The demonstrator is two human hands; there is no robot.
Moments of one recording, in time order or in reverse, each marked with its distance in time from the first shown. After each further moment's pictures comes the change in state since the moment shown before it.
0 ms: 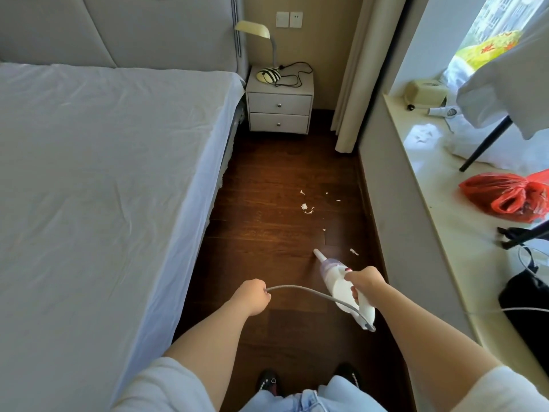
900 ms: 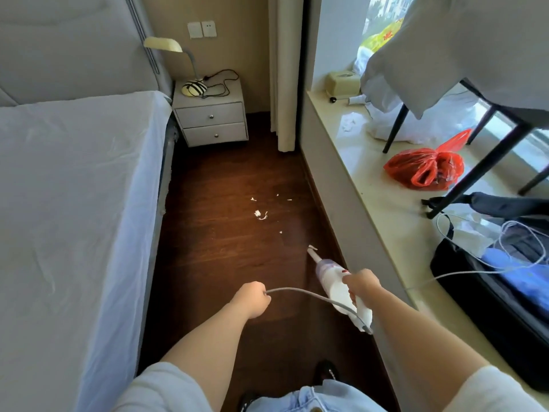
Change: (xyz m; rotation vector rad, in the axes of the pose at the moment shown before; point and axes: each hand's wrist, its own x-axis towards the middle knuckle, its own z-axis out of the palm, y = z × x) left_hand 0.043 0.138 0.044 0.186 -0.088 0.124; right_hand 0.046 0.059 -0.117 0.084 0.110 0.011
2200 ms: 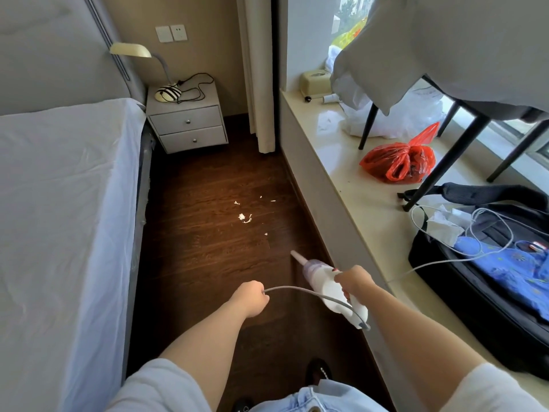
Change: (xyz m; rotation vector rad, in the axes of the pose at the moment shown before) left_hand 0.011 0.042 0.008 0.036 -0.025 0.061; right_hand 0.011 0.015 -0.031 -0.033 0.035 0.036
